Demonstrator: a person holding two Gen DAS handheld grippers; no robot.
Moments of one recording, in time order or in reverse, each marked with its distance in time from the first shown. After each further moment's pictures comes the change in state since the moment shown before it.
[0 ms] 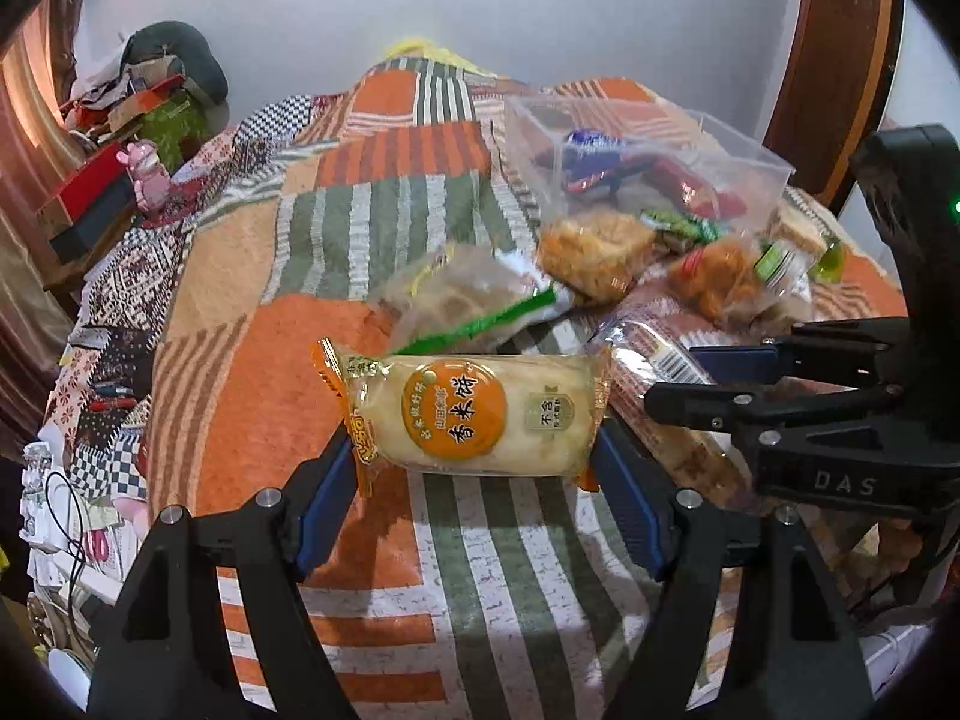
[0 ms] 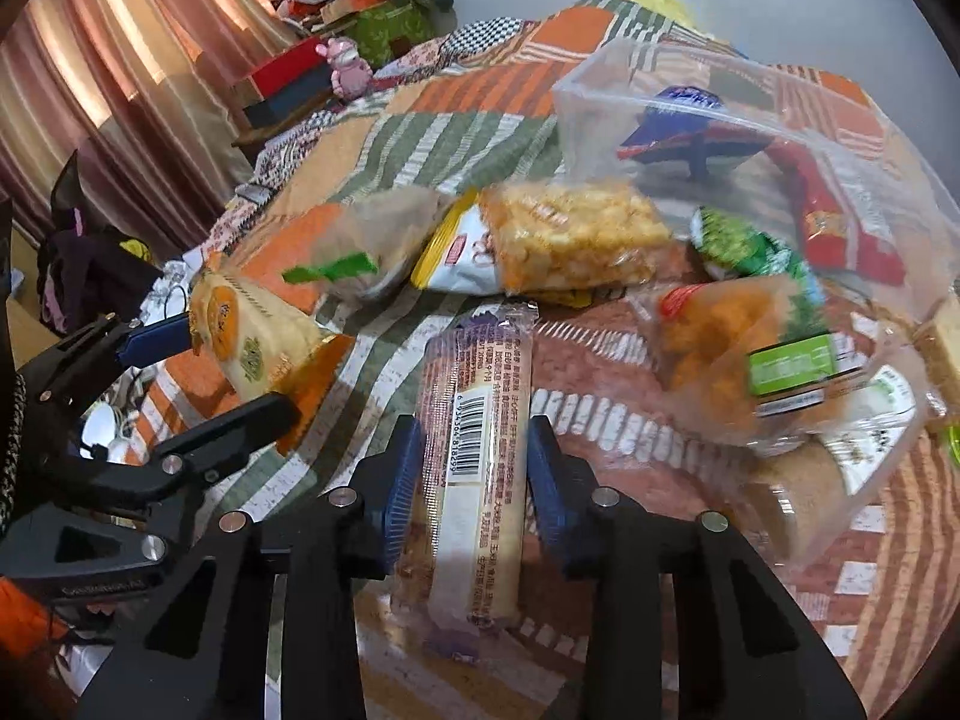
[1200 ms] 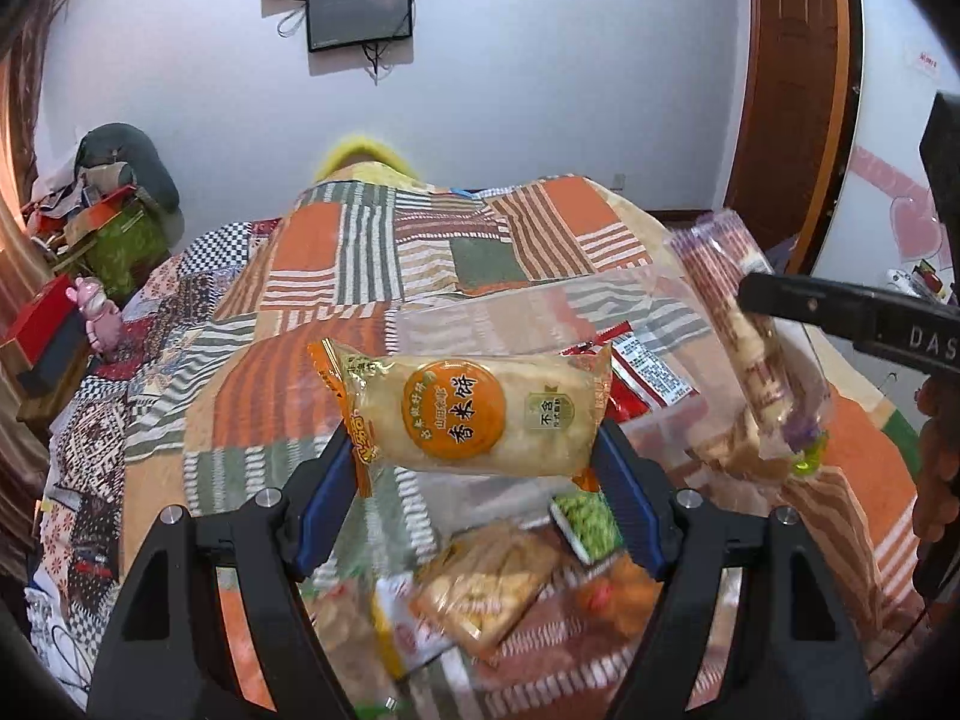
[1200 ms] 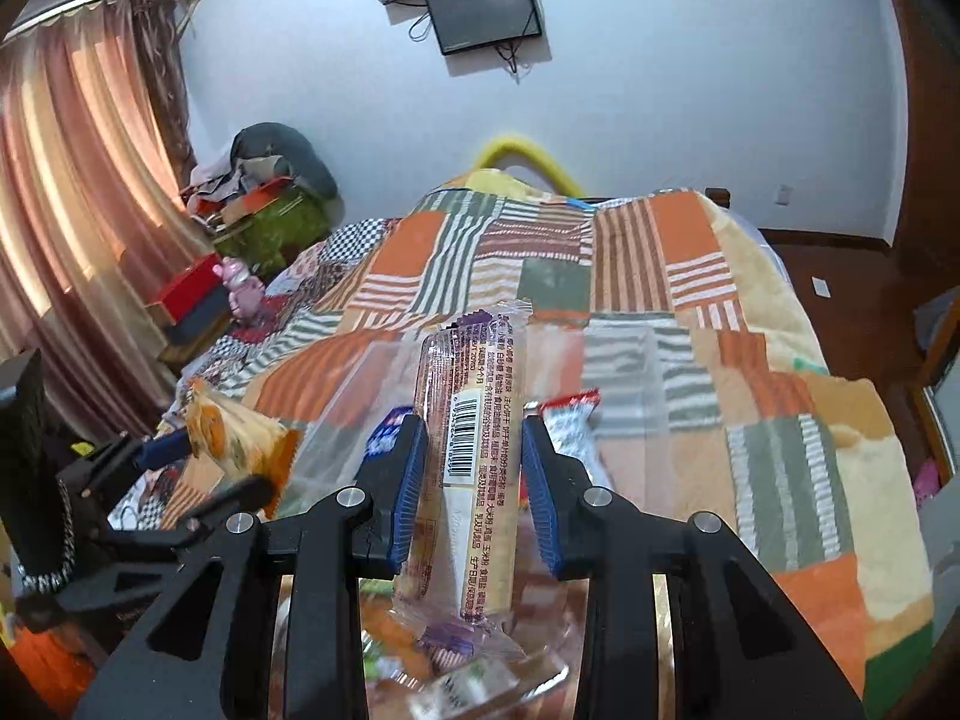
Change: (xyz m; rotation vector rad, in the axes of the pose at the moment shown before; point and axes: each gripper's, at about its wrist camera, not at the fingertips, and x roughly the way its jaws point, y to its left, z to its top) left arm 0.039 -0.078 0.161 0.105 -0.171 -0.047; right arm -0.113 -0.123 0.074 0.190 -0.384 -0.156
